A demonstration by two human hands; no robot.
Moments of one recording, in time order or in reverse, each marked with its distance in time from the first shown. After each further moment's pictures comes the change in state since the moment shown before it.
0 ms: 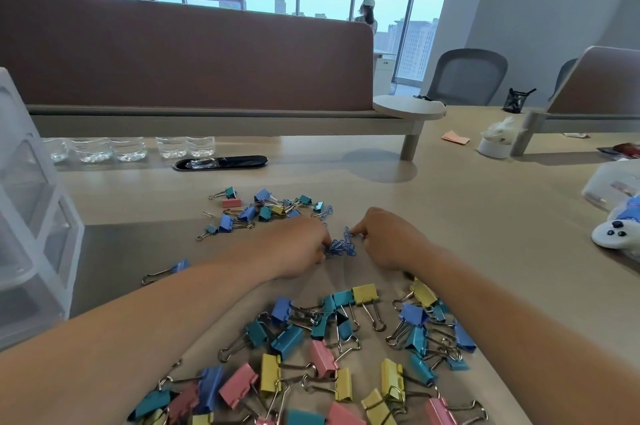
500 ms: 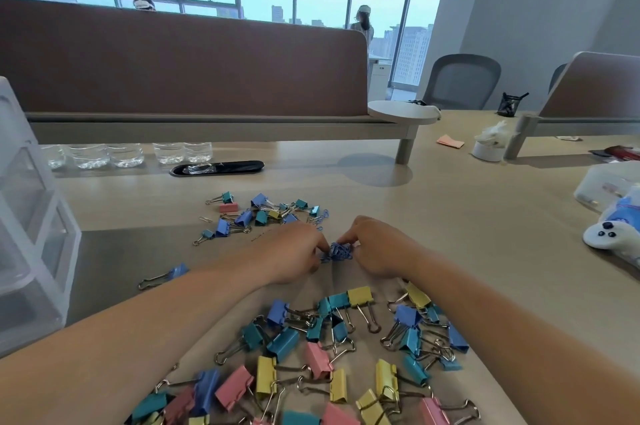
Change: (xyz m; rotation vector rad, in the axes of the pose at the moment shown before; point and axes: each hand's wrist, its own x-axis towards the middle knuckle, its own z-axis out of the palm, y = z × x) left_hand -0.005 0.002 0.002 -0.054 0.051 0.020; right_hand -0.012 -0.010 -0.004 0.098 -0.037 -0.080
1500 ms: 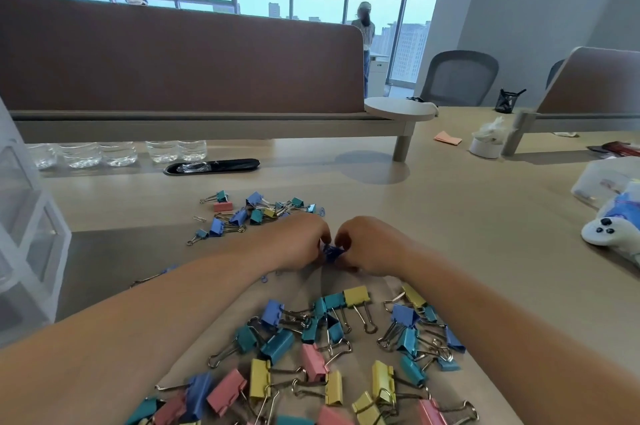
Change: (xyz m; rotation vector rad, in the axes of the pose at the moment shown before) left_hand 0.023 0.004 -0.001 -0.044 -0.039 -0.032; right_hand -0.003 -0.008 -0.004 0.004 0.017 0.021
